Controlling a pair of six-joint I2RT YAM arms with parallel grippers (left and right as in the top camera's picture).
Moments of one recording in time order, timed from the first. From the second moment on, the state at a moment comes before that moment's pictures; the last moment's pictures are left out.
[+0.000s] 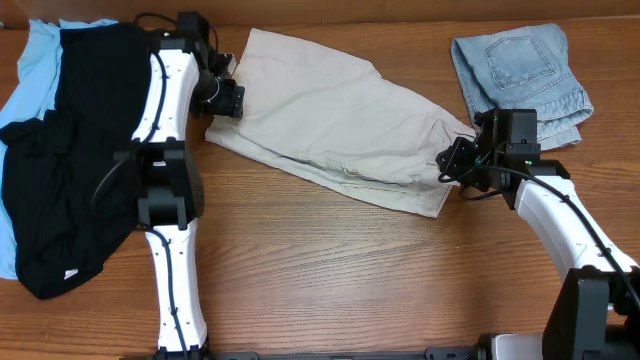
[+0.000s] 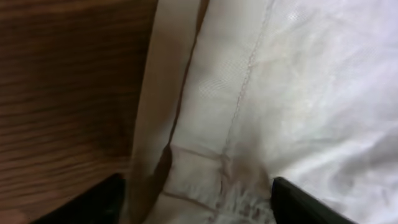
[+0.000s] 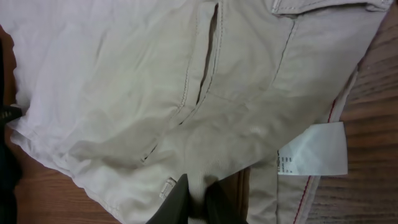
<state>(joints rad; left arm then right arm) 0.00 2.59 2.39 -1.26 0.12 0.13 -0.03 1.56 0.94 -0.41 -0.38 0.45</state>
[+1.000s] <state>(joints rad) 0.03 2.53 2.89 -1.57 0.13 0.08 -0.03 1.41 1.16 -0.79 -0.38 0.38</state>
